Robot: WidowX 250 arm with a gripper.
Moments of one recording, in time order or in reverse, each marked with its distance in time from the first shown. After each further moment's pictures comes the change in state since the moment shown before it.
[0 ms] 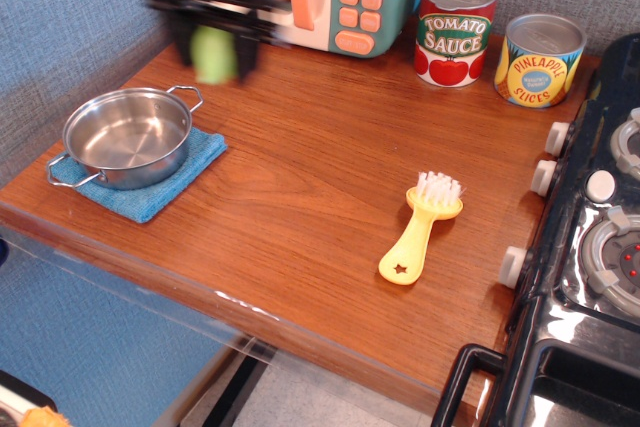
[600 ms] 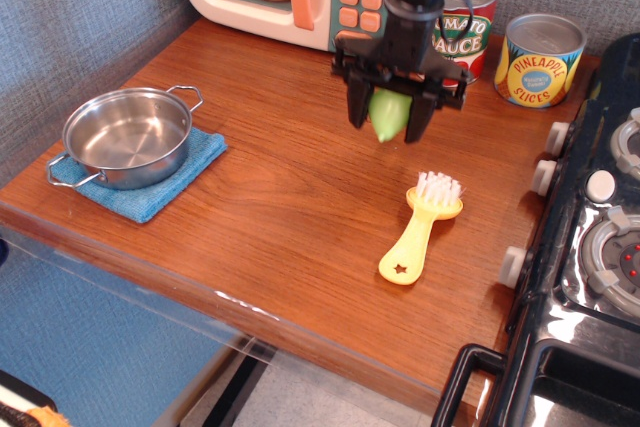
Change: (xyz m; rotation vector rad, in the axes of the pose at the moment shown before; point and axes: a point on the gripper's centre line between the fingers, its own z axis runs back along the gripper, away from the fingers) arm 0.057 -0.089 -0.065 0.022 0.015 0.133
